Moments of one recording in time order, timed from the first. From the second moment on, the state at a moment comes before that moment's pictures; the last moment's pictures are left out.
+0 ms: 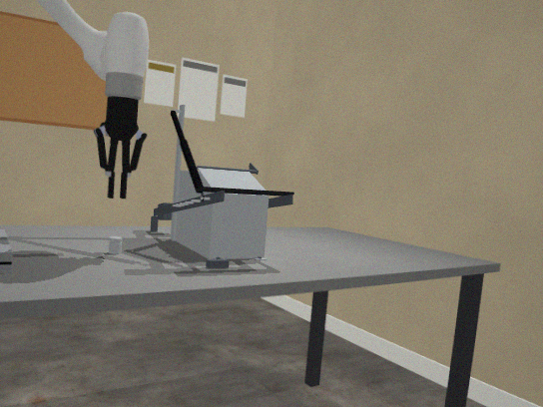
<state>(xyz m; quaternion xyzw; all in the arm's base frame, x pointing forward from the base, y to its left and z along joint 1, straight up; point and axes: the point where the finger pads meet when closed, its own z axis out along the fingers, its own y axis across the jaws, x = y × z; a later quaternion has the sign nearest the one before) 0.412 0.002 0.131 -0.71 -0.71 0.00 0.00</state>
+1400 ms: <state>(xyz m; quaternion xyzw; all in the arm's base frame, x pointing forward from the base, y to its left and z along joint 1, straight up) 0.432 -0.044 0.222 -0.71 -0.69 -0.11 0.10</state>
